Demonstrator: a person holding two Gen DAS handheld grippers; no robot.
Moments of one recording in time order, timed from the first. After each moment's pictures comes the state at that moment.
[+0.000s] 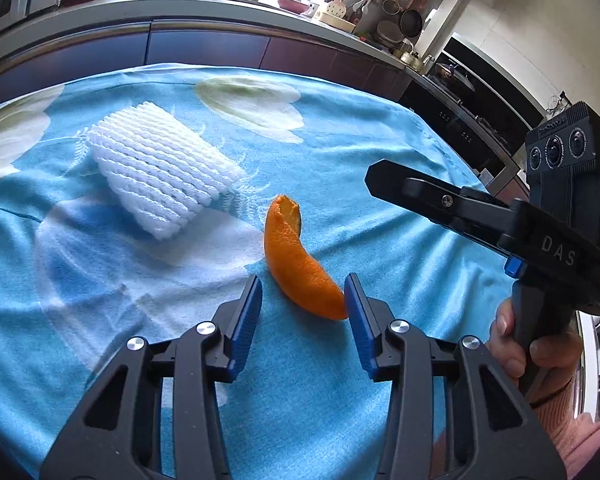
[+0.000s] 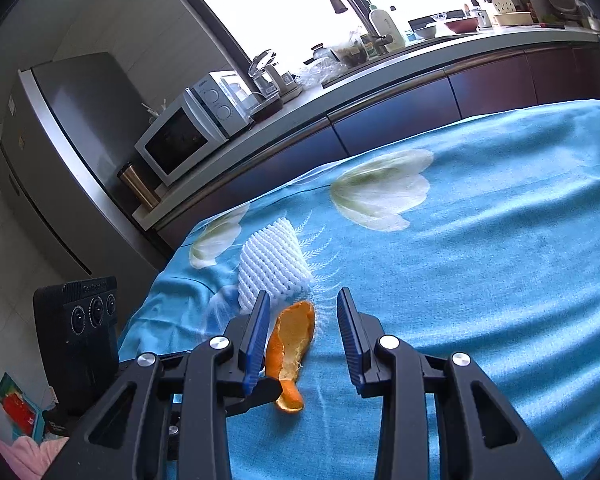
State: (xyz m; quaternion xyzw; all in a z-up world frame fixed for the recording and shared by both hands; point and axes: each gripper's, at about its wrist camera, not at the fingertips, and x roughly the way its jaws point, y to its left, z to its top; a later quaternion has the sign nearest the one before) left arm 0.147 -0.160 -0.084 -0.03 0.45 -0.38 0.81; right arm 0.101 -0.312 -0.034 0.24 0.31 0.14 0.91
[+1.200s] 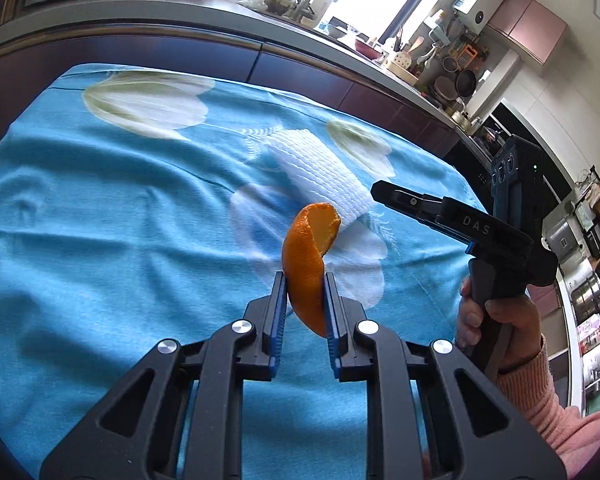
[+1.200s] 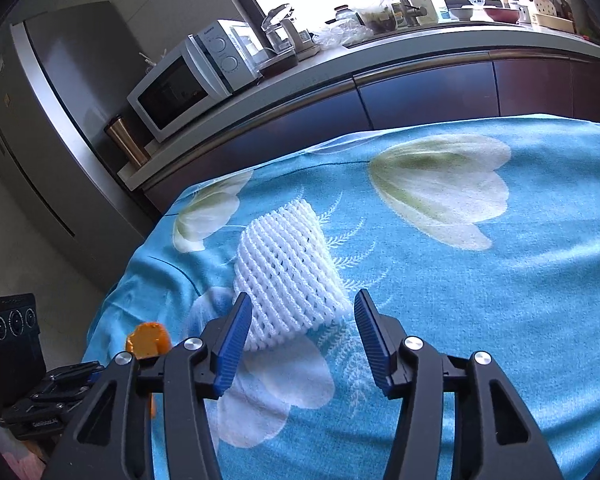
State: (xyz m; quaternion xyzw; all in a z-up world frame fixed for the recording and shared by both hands) left arm 0.148 -0.018 -0.070 -0.12 0.43 -0.29 0.85; right arm 0.181 -0.256 -0.048 0.17 0.38 0.15 0.90
